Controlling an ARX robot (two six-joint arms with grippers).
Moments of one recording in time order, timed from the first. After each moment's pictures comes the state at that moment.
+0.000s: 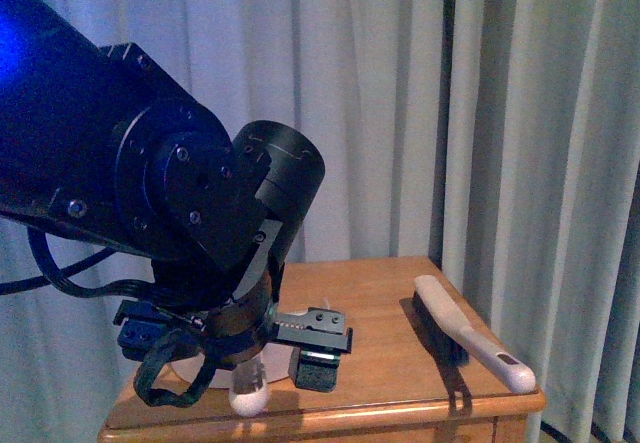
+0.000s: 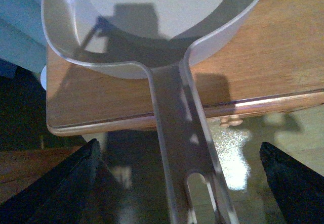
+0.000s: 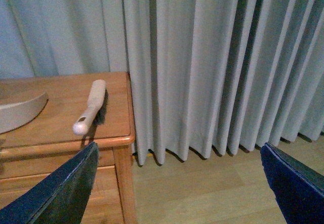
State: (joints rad) left arm -0.49 2.01 1.40 -0.29 -0.37 -0.21; right arm 0.00 0.00 0.02 0.00 0.00 0.00
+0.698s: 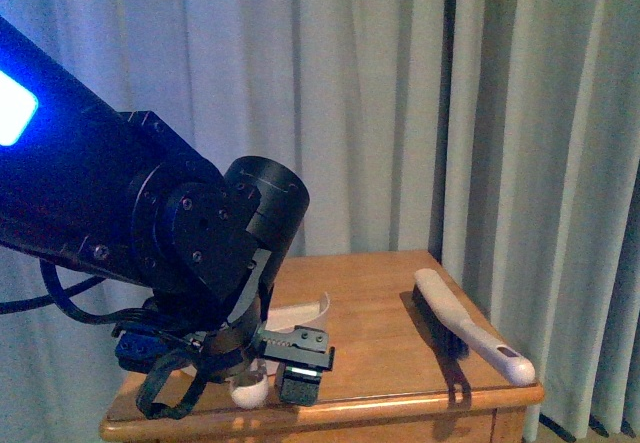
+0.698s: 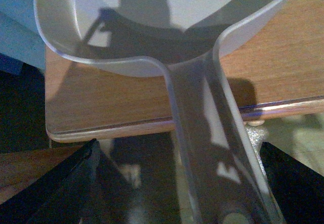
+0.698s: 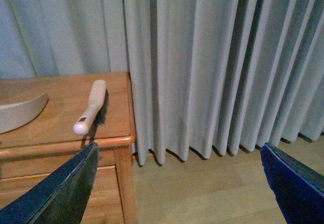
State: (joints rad) left arm -0.45 2.09 1.42 -0.26 -0.37 -0.17; right arm 0.00 0.00 0.02 0.00 0.00 0.00
